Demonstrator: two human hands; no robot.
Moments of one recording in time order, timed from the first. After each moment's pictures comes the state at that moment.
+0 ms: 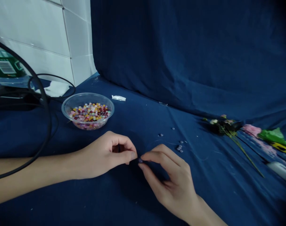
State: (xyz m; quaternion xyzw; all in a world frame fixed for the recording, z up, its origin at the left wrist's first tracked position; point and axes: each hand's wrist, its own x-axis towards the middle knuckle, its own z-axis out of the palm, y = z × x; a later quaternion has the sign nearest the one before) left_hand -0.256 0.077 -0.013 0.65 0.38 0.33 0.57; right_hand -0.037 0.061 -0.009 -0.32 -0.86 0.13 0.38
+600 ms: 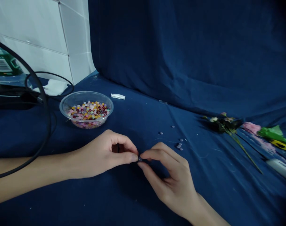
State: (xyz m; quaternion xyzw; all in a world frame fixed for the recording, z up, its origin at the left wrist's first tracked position) left_hand -0.256 0.078 -0.012 0.66 0.38 0.32 0.57; right_hand -0.037 0.061 -0.008 -0.33 -0.85 0.16 0.38
